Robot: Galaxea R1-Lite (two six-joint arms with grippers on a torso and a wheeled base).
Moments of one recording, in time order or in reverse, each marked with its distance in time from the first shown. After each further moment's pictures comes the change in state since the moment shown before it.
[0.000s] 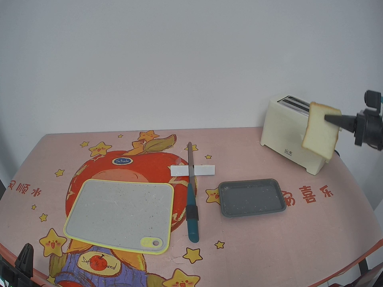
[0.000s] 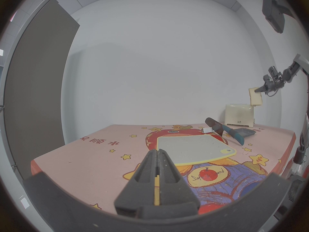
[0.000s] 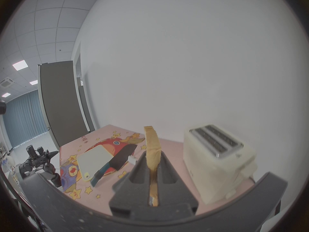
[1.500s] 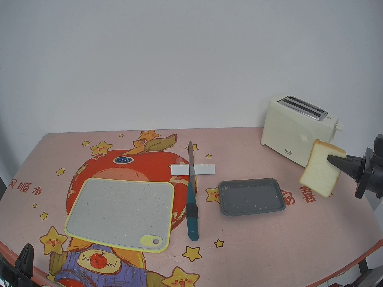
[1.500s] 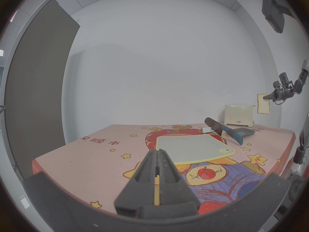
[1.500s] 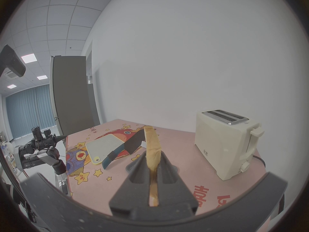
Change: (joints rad) left arm -0.001 0.000 0.000 0.000 -0.001 0.000; right arm 0.090 -0.169 0.365 -0.310 -0.057 0.003
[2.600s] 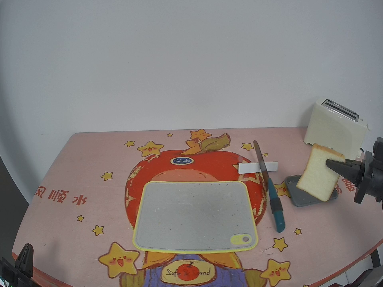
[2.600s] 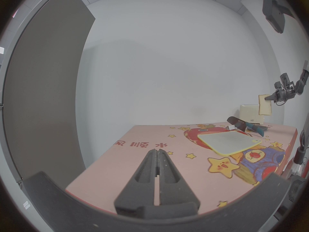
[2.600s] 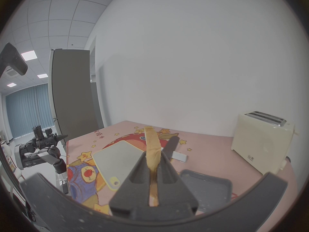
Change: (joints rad) left arm 0.001 0.000 0.000 0.000 0.003 -0.001; right arm 0.050 -0.013 0.021 -0.001 0.004 0.000
